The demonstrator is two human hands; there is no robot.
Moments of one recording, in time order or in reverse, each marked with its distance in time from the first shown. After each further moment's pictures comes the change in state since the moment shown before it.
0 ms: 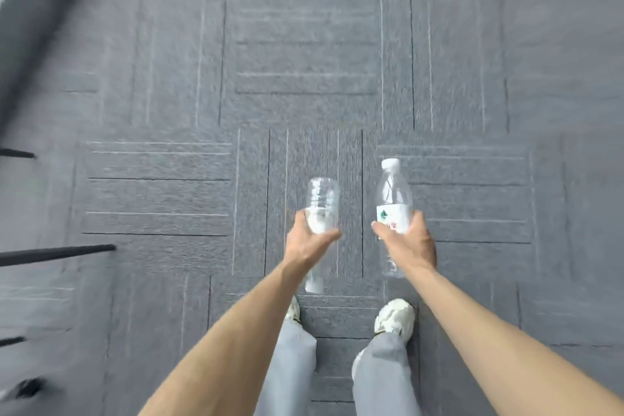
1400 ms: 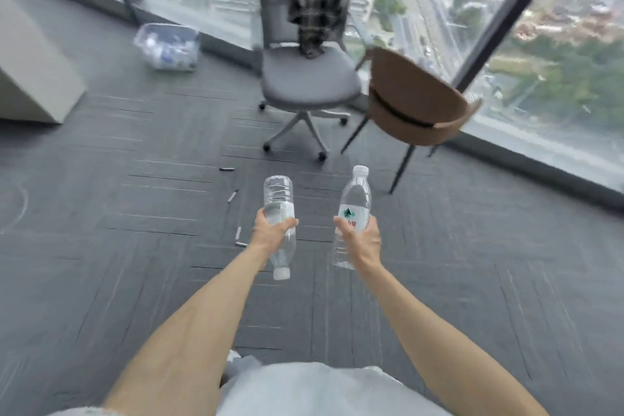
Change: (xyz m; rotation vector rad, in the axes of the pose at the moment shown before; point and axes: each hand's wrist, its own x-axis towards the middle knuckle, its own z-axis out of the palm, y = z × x) left_hand -0.736 -0.347 0.054 -1.554 1.172 -0.127; right_hand -0.636 0.212 -0.017 -0.595 -0.874 -1.184
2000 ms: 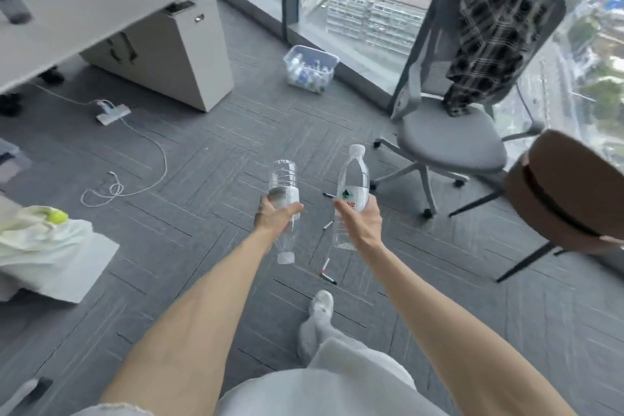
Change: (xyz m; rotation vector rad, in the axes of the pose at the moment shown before) left_hand 0.066 0.061 -0.343 -0.124 0.386 0.044; right_hand -0.044 -0.169 0.348 -0.097 -0.335 -0.308
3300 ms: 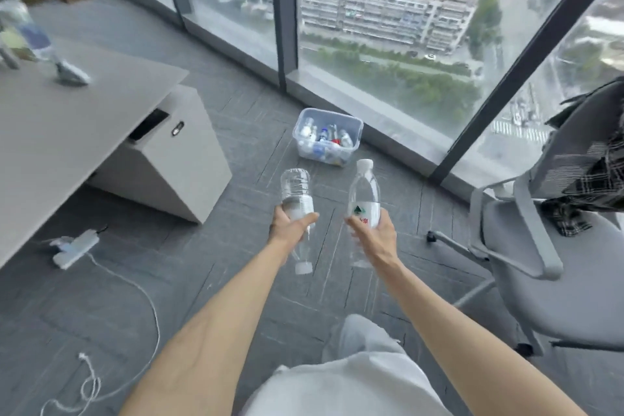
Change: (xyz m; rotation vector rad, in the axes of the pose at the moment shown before) left_hand 0.708 0.408 -0.048 -0.007 -0.111 0.006; right_hand 0.647 -0.288 0.342 0.067 0.040 0.084
